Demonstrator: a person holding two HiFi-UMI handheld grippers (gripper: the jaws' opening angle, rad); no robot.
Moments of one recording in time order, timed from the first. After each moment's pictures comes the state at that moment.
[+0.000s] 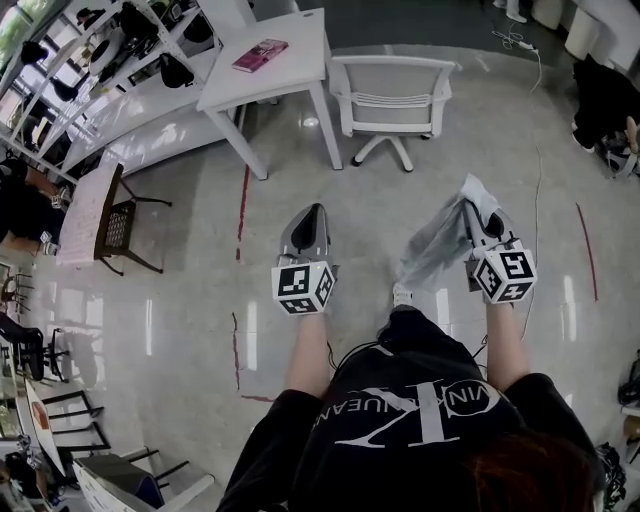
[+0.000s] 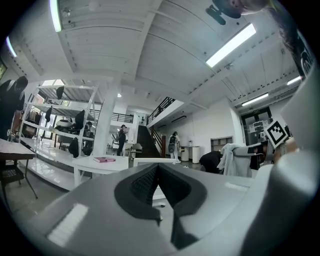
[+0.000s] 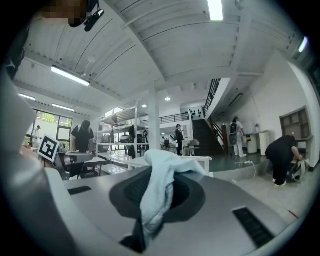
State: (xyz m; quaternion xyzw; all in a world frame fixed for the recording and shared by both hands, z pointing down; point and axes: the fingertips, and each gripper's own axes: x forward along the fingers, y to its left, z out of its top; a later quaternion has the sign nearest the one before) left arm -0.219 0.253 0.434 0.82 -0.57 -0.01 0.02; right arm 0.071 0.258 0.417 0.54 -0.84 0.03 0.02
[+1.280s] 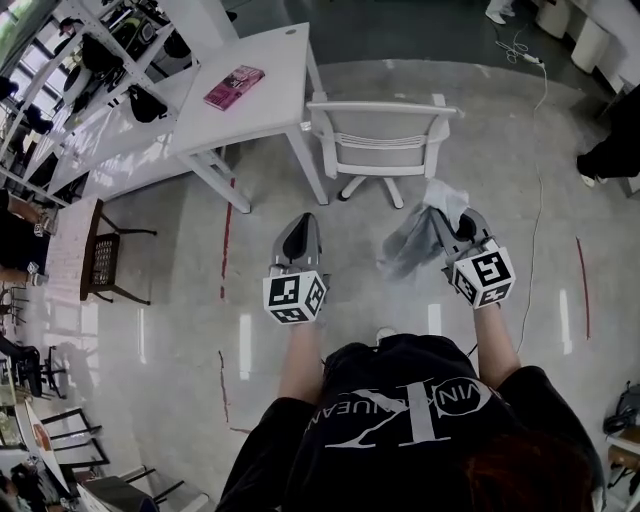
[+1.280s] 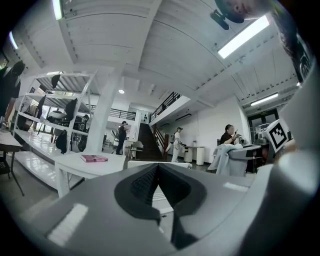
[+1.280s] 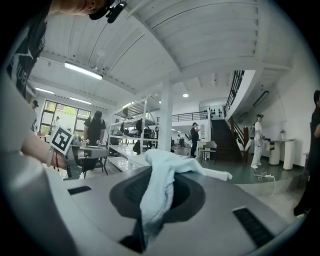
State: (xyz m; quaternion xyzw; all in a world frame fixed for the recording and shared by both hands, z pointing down) left arm -0.159 0.016 0.445 0.81 -0.58 -0.02 0.04; right arm 0.076 0.016 0.422 0.45 -0.89 -0.02 0.07
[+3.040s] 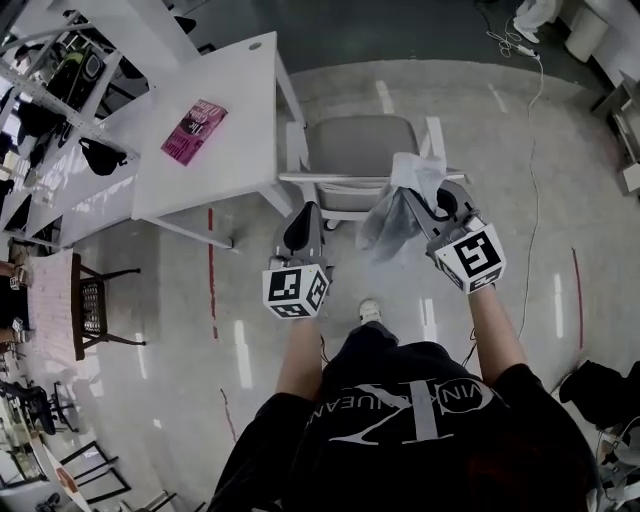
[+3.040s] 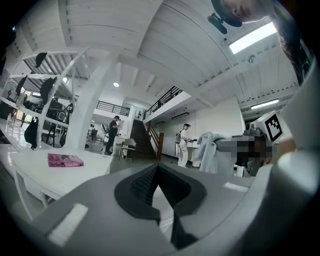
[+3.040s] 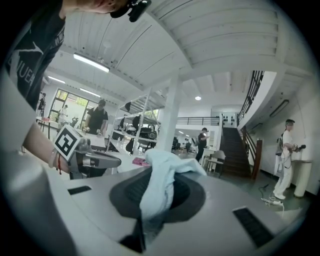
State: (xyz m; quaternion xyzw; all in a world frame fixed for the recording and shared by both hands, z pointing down) left arm -0.105 -0.265 0.435 0.84 -0.54 -0.02 0.06; right arm 0.053 -0.257 0.375 0.40 -0.91 -0.08 0.10
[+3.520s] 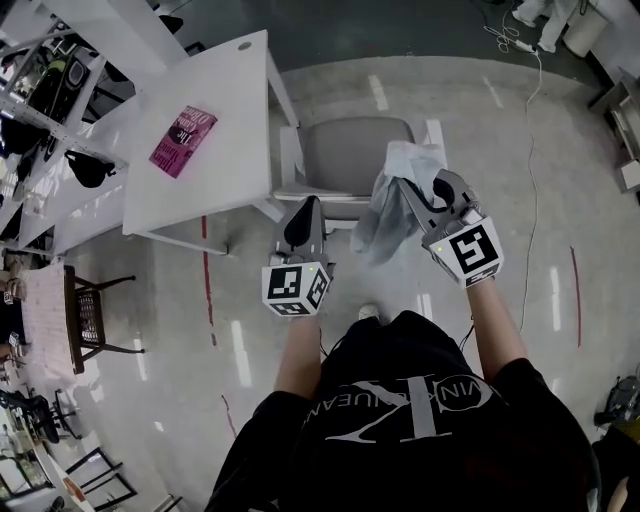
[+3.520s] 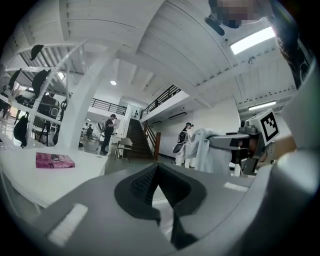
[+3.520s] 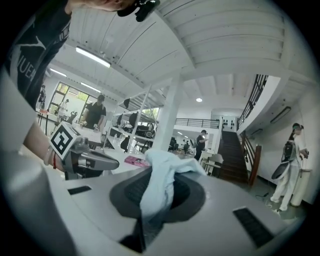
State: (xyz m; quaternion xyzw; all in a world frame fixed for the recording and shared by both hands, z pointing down) left arm -0.093 -0.326 0.437 0.85 -0.52 -0.03 0.06; right arm 0.048 -0.323 0.368 0.41 -0.90 -0.11 0.11
